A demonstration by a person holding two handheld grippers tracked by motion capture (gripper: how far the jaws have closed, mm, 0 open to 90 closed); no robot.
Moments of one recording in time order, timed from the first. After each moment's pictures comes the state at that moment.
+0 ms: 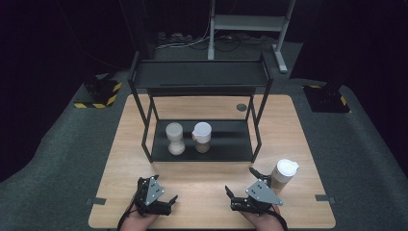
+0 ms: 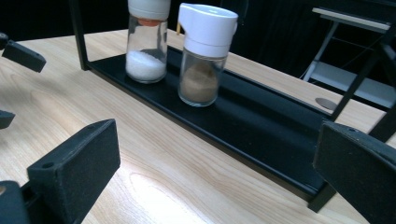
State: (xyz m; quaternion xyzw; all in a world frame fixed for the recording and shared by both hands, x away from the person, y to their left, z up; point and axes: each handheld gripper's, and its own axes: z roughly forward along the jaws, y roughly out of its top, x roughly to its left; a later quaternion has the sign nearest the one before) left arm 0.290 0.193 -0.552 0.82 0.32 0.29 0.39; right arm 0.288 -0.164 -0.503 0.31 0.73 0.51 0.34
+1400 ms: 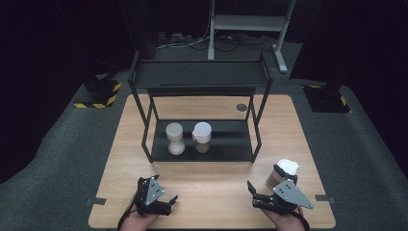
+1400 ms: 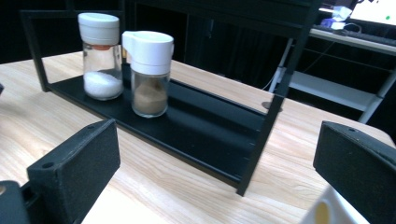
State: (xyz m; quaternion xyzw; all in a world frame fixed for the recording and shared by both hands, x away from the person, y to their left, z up) left arm 0.291 0.192 -0.552 0.82 0.32 0.29 0.39; right arm 0.280 -0.219 -0.478 0.34 0.69 0.51 0.37
